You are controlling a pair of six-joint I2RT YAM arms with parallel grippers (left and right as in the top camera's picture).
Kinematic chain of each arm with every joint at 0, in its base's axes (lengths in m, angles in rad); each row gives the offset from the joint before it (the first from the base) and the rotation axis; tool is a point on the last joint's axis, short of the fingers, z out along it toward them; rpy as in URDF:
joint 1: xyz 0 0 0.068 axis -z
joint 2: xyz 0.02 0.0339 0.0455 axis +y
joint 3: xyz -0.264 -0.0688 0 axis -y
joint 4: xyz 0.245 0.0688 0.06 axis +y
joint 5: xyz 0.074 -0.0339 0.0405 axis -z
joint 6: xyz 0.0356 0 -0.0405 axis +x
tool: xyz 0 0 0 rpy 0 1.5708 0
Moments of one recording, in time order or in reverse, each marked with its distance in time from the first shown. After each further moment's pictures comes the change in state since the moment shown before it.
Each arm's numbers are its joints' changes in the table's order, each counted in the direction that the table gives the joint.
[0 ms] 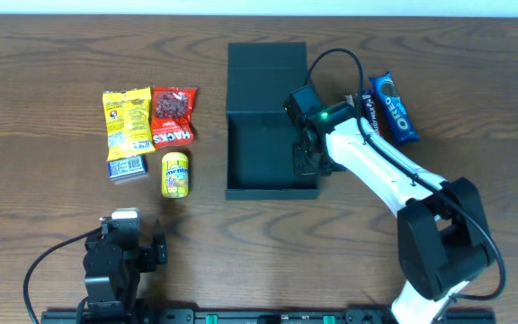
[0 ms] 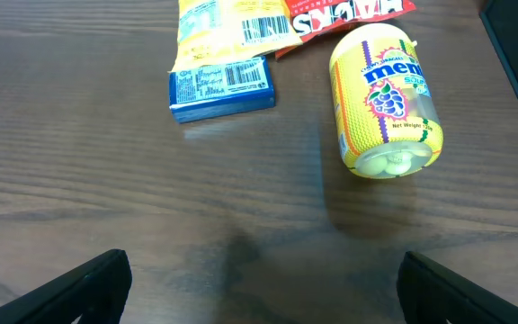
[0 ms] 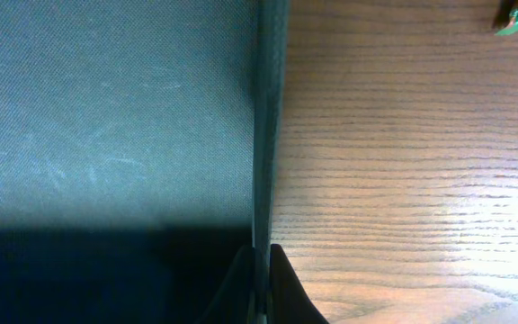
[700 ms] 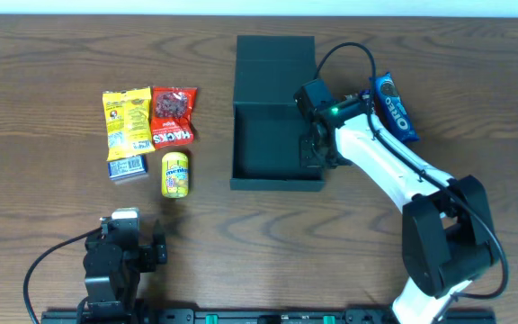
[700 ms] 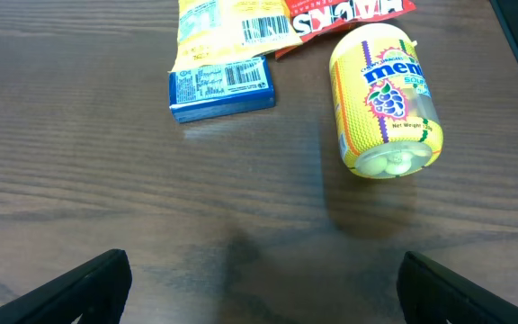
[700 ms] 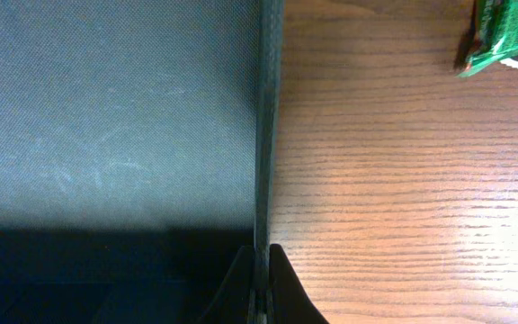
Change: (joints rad) left arm 0.000 0.000 0.000 0.000 0.000 0.000; right arm 0.051 0.002 -0.002 -0.044 -0.004 -0.022
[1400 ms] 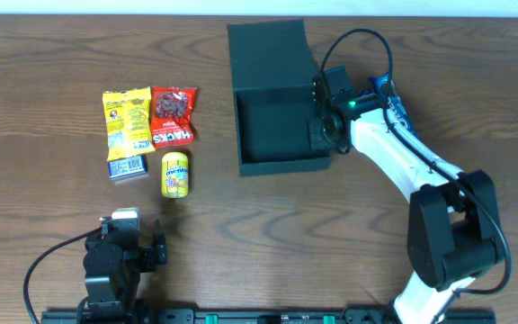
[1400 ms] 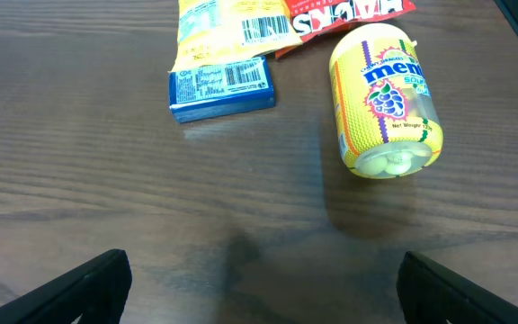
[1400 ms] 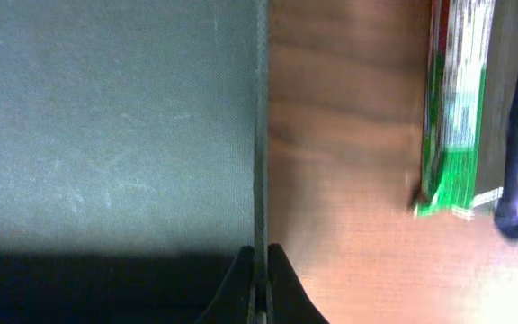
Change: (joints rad) left arm 0.000 0.000 0.000 0.000 0.000 0.000; right arm 0.094 0.012 -0.011 -0.196 -0.016 -0.164
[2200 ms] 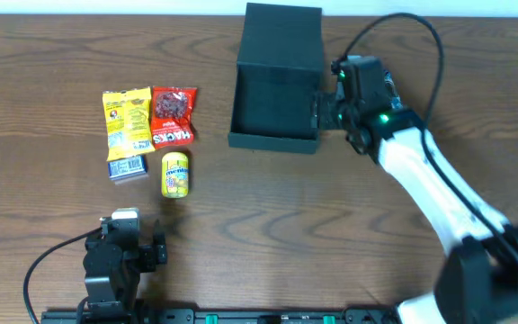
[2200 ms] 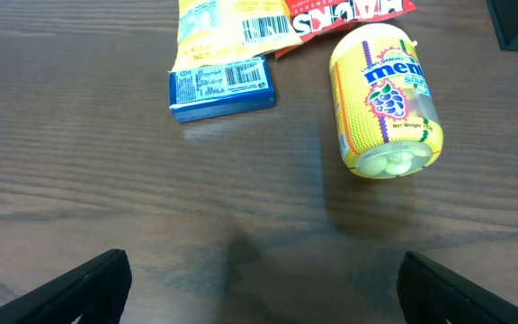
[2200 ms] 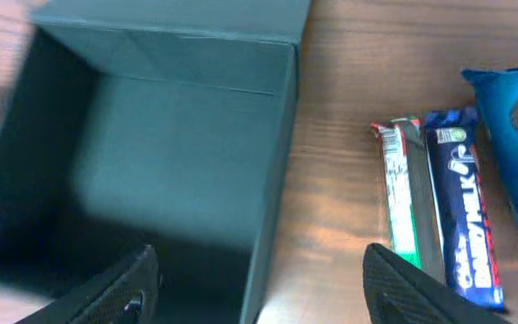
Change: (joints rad) left arm 0.000 0.000 0.000 0.000 0.000 0.000; right arm 0.037 -0.192 -0.073 -0.279 -0.037 -0.021
